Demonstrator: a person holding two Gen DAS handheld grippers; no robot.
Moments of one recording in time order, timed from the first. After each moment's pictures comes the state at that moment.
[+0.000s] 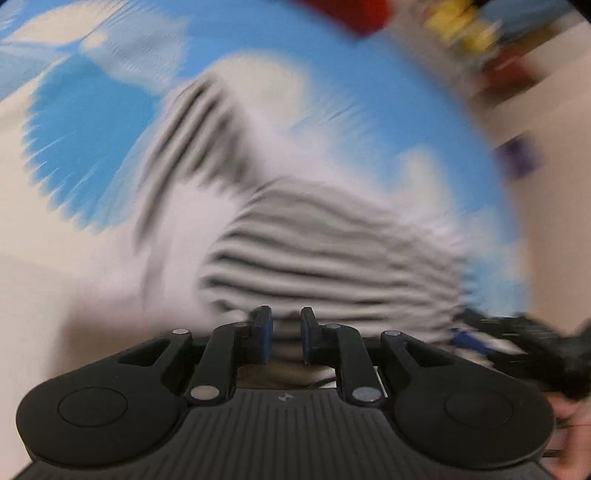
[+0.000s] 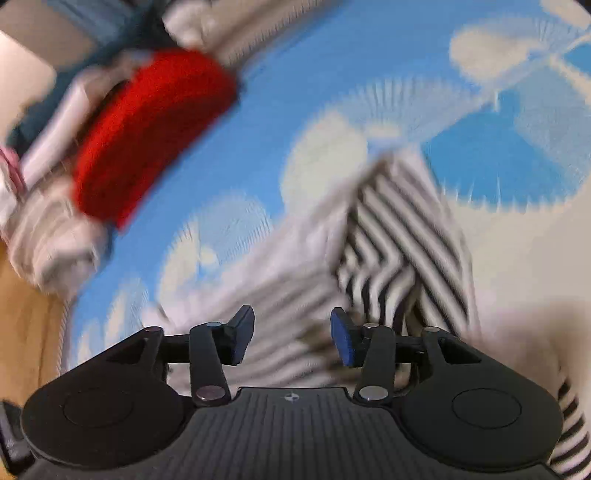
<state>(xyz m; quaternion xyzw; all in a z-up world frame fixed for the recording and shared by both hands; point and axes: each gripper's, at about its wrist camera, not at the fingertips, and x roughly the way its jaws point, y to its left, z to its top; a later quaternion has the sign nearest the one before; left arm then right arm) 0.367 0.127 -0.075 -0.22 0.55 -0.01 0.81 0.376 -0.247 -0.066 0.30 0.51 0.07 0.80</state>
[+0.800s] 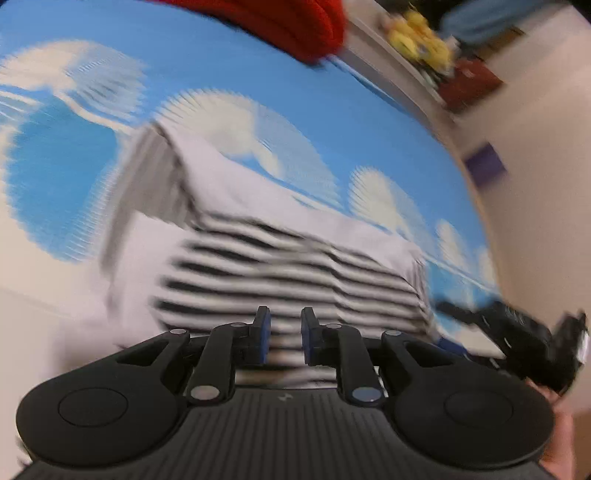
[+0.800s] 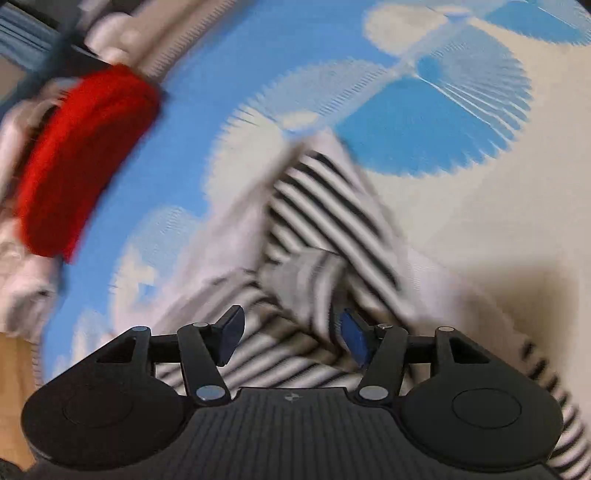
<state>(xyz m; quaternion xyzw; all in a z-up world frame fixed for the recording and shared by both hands) 0.356 0.106 -0.039 -0.24 0.49 -0.10 0.83 0.372 -0.271 -0.059 0.37 0.46 0.02 0.81</state>
